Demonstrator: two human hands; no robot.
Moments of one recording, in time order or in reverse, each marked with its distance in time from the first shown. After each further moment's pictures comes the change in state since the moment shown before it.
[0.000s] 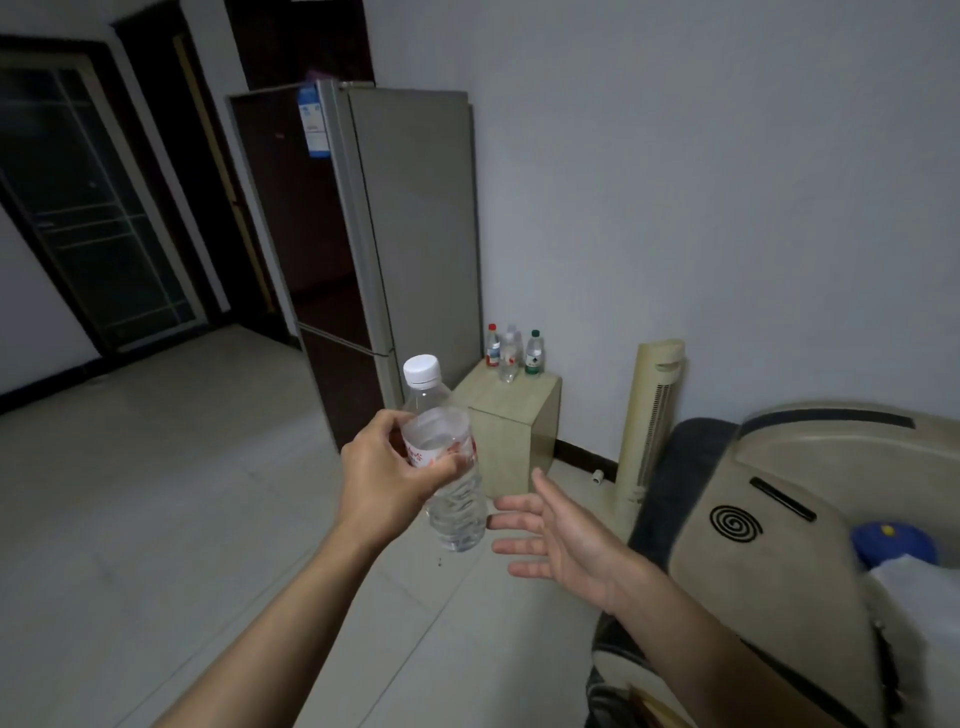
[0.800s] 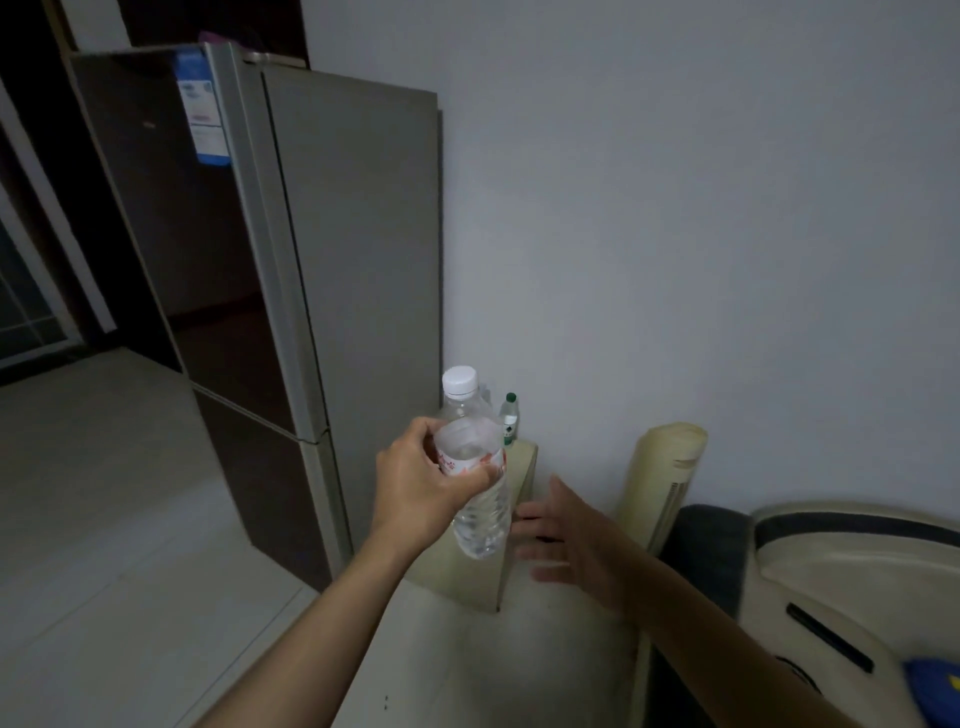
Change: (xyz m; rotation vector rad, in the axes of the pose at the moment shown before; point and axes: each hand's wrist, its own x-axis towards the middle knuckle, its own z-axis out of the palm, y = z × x) left_hand 0.362 -0.095 0.143 -0.165 -0.134 0.016; right_hand 0.318 -0.193 -0.107 -0.032 0.260 0.013
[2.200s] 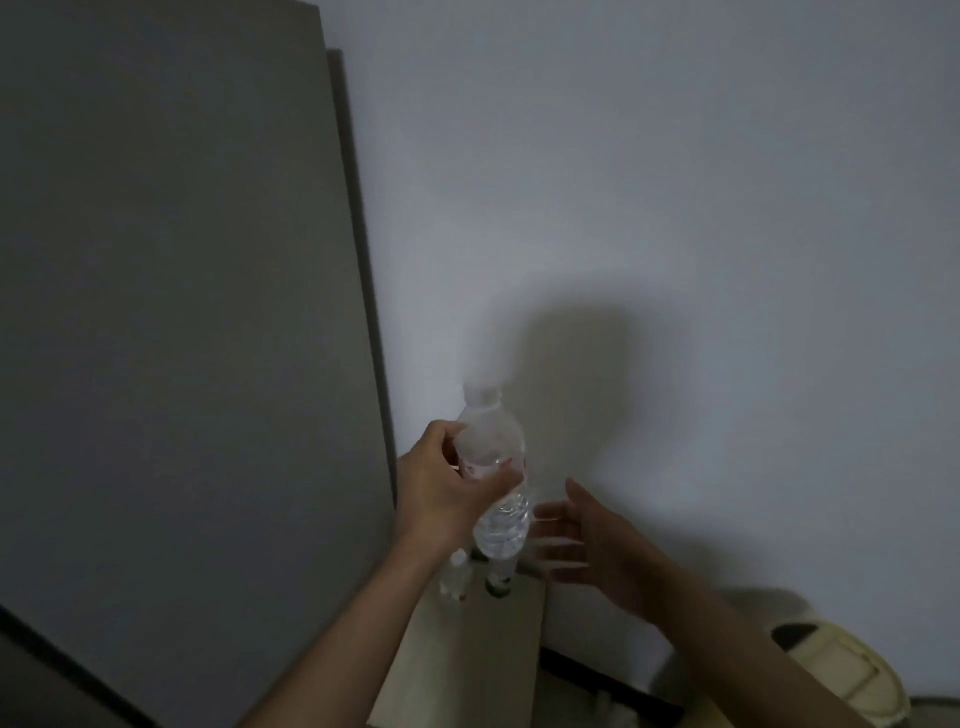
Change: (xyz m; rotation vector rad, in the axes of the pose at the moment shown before) left_hand 0.527 -0.153 0.229 -0.117 -0.133 -0.048; right_hand 0.478 -0.257 -0.157 0.091 0.124 0.006
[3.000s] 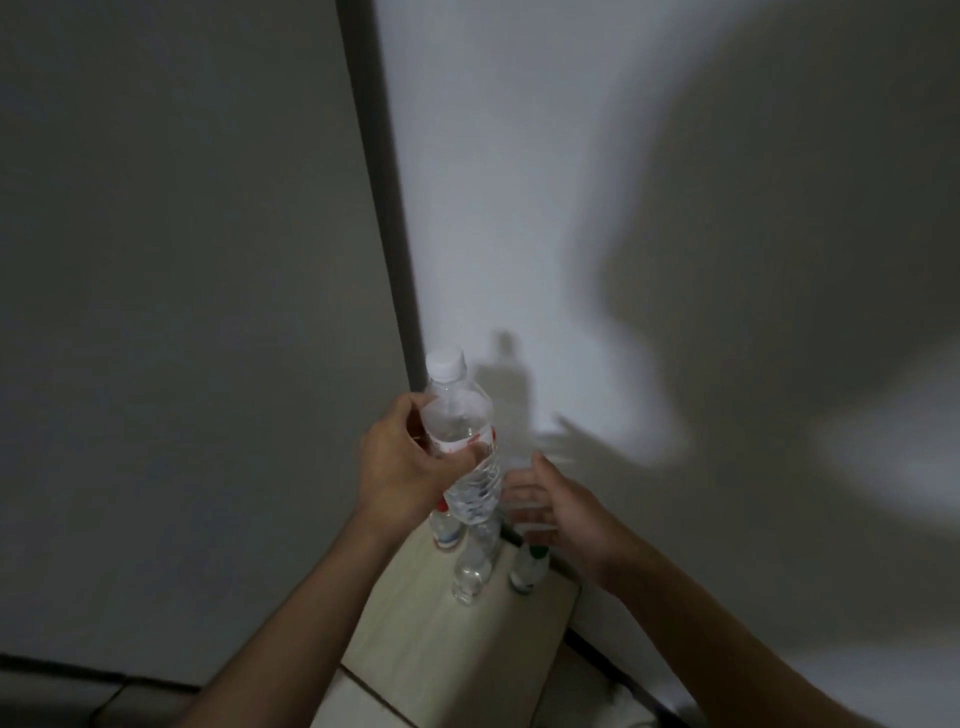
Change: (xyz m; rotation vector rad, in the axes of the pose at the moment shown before) left_hand 0.125 -0.084 0.015 0.193 0.245 -0.190; right_hand 0.185 -0.053 0.015 -0.194 -0.207 0.057
